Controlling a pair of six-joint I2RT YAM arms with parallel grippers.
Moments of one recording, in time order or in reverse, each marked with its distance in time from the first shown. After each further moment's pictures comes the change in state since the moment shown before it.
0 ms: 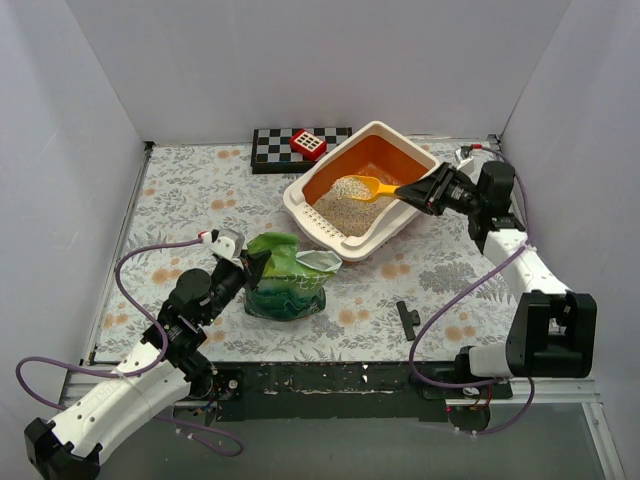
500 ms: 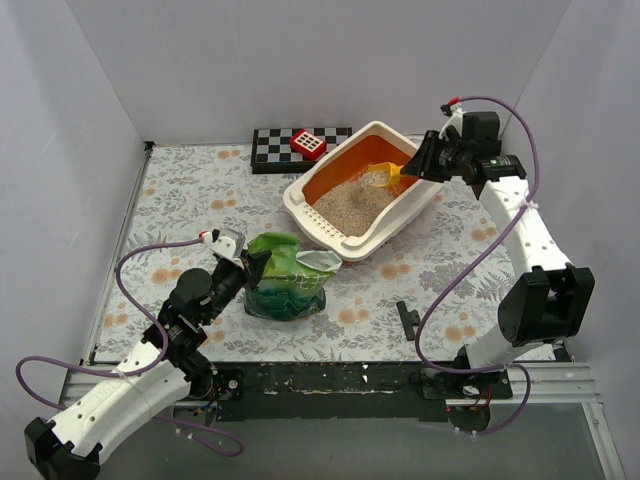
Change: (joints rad) left arm 0.000 0.005 0.002 -0.001 0.002 0.003; right arm 0.086 0.229 0.635 -0.764 0.421 -0.687
